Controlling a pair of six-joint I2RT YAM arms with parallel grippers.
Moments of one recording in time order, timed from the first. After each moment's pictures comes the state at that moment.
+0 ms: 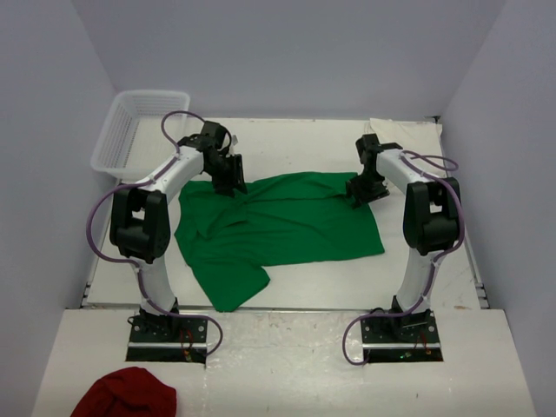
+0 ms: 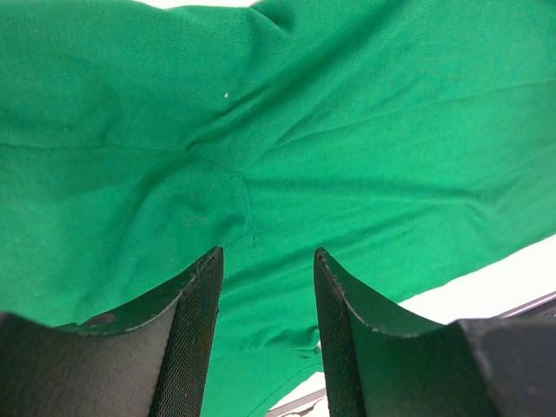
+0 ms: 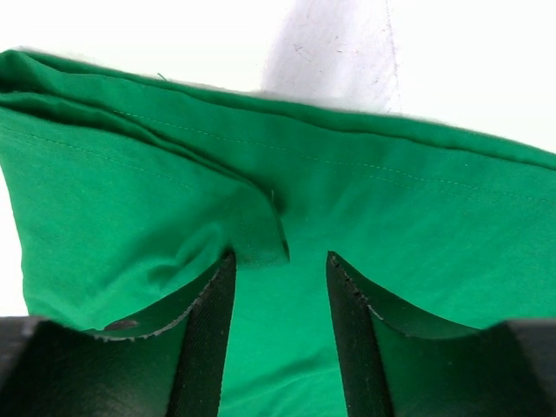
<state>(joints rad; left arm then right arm) -0.27 1.91 1.52 -0.79 0.28 -0.38 0.17 1.98 1.47 -0.92 0.11 1.37</state>
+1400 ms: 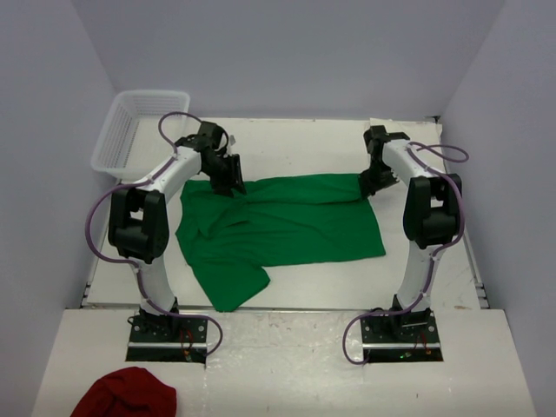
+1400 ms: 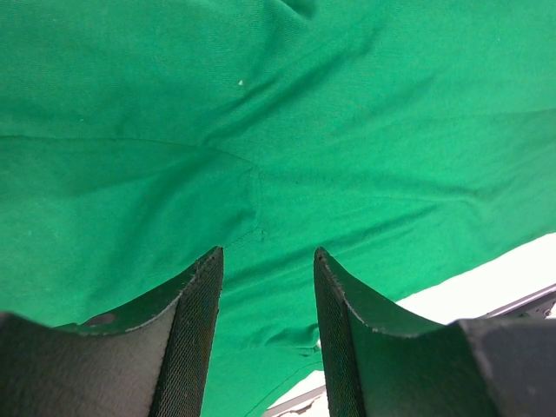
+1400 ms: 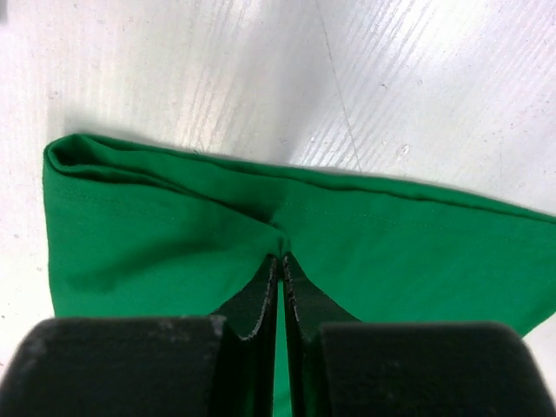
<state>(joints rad) -0.26 1.90 1.51 -0.78 0.31 -0.38 0.11 2.04 1.62 -1.06 0.22 1.33</state>
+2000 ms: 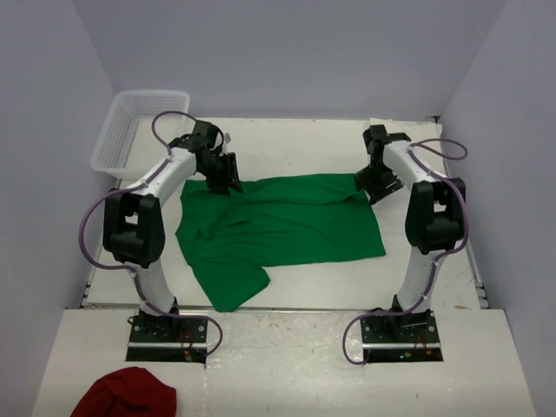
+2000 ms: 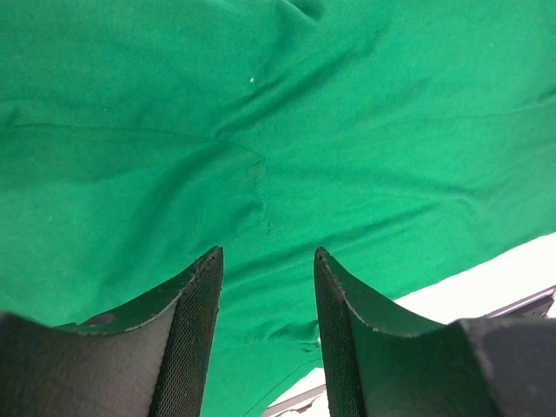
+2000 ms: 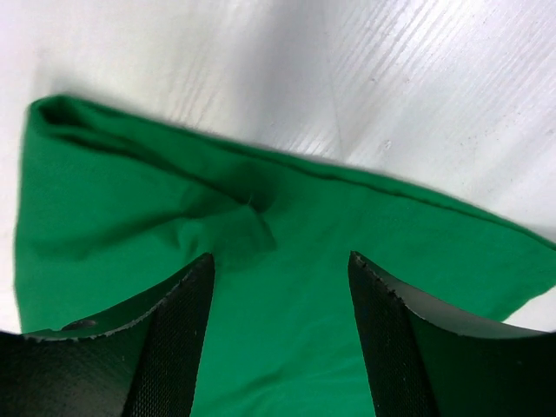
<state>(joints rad) -0.23 1.87 1.49 -0.78 0.31 -0.38 0.12 2.01 1.58 -1.05 0.21 1.23</state>
